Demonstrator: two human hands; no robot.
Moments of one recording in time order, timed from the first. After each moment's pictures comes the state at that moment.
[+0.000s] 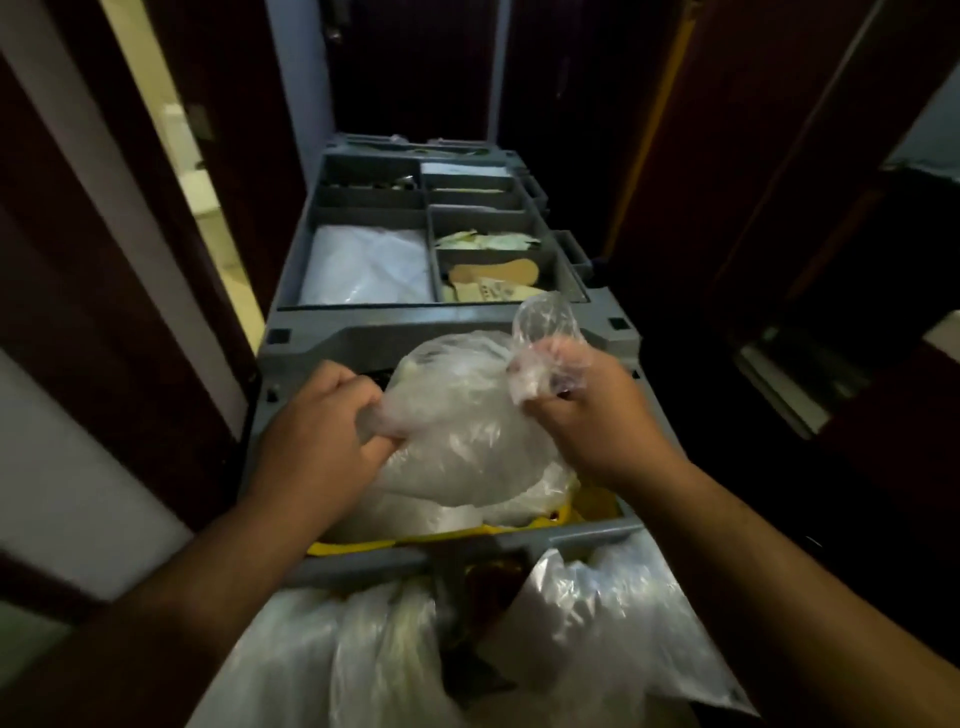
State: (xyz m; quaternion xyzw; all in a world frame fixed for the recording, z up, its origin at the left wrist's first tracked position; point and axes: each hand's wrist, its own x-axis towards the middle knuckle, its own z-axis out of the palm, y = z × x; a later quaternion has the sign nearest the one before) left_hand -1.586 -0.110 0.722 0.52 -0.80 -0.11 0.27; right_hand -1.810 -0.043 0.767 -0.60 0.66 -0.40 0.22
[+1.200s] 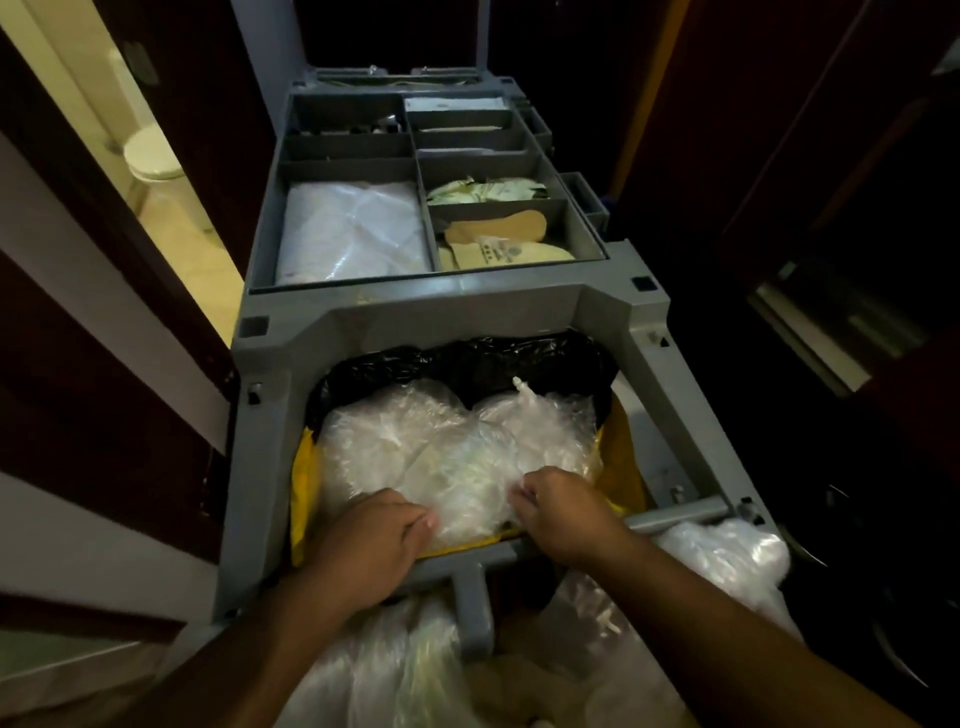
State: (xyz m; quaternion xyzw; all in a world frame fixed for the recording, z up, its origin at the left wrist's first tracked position) left_hand -1.586 -0.133 0.576 0.45 -0.86 -0.25 0.01; right_hand -1.818 -0.068 0.596 -0.57 0.76 -0.09 0.29
